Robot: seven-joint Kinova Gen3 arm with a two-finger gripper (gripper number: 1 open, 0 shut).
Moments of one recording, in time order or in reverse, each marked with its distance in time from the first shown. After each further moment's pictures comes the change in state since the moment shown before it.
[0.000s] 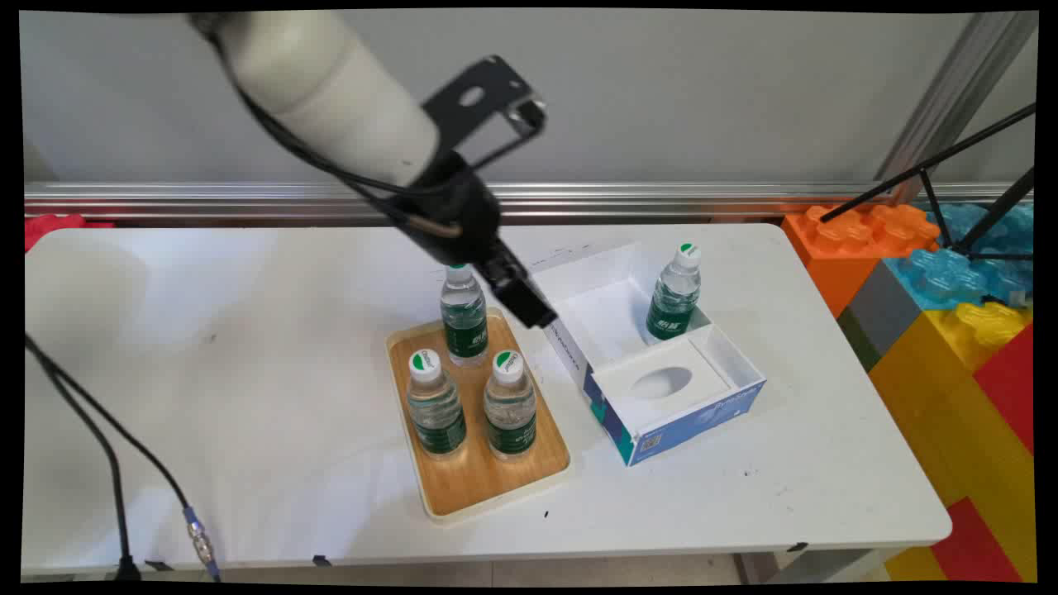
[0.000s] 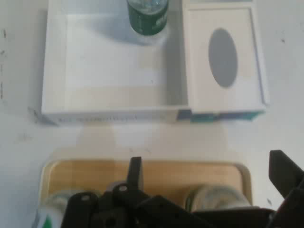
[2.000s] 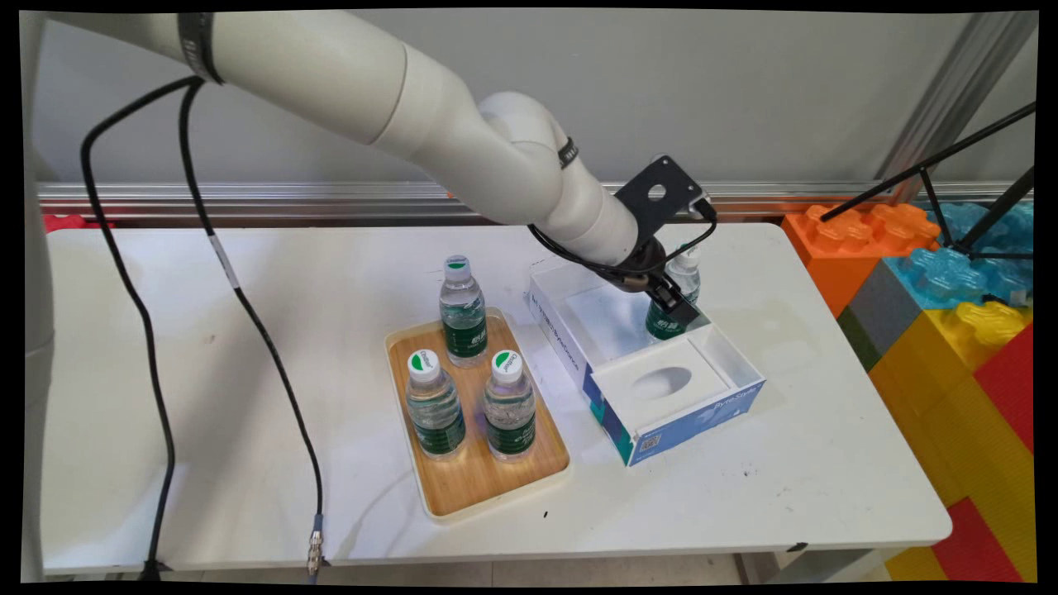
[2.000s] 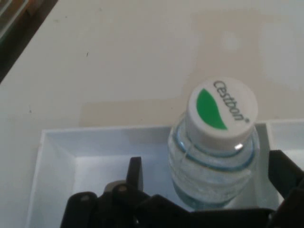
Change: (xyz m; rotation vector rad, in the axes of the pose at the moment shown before) arm 0.081 -0.016 0.235 0.100 0.185 0.041
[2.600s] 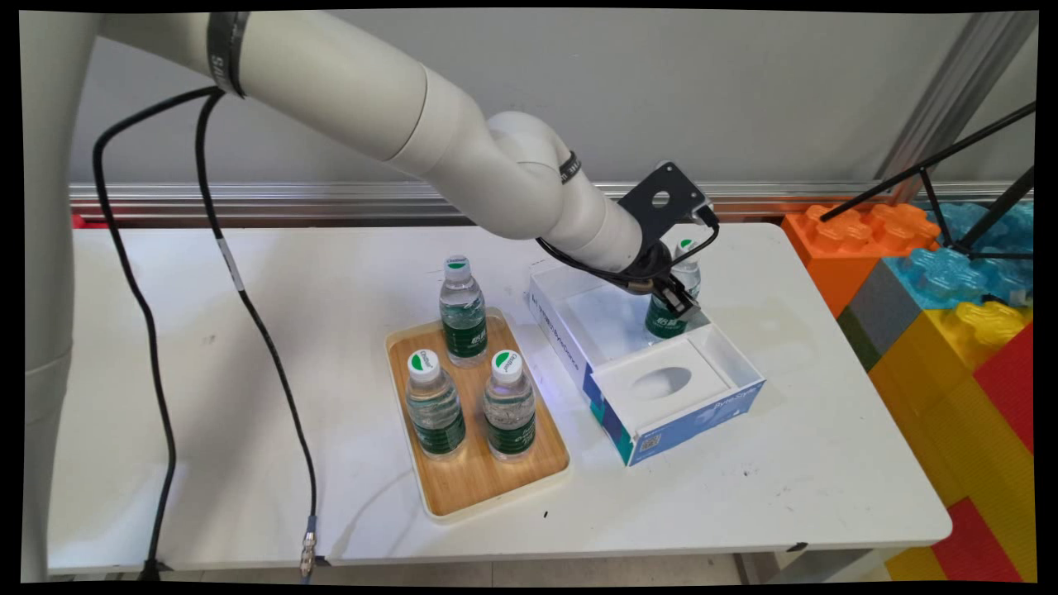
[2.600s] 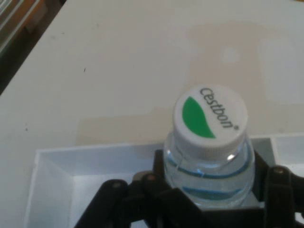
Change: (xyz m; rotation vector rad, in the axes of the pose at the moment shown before) arm -0.005 0.000 0.015 0.003 0.039 0.023
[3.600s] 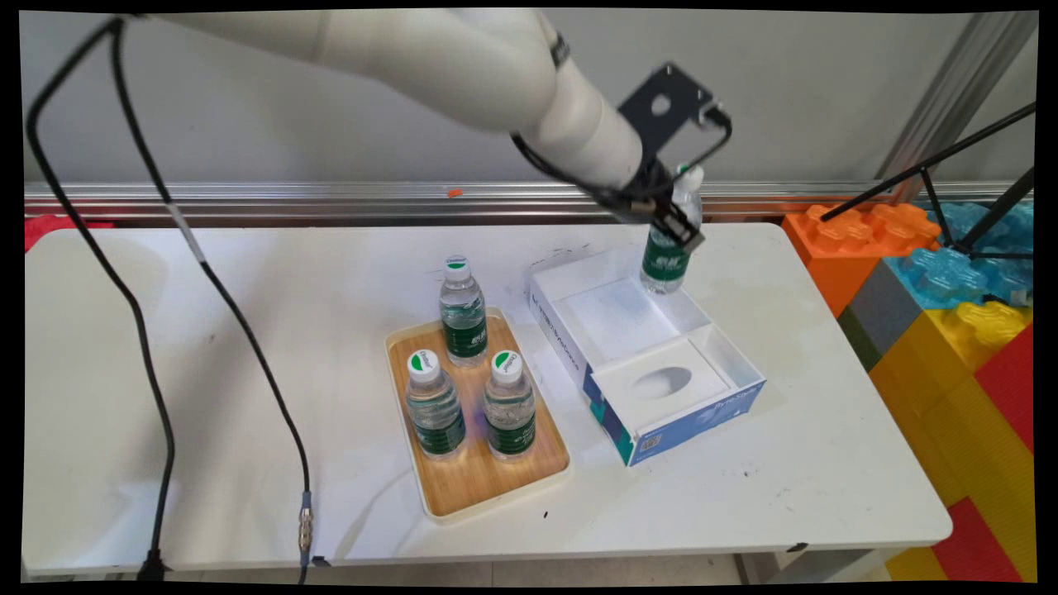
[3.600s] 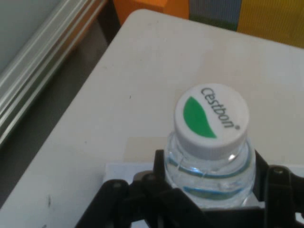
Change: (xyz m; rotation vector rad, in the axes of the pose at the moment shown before) arm 0.062 -0.019 -0.086 0.054 0.009 -0.048
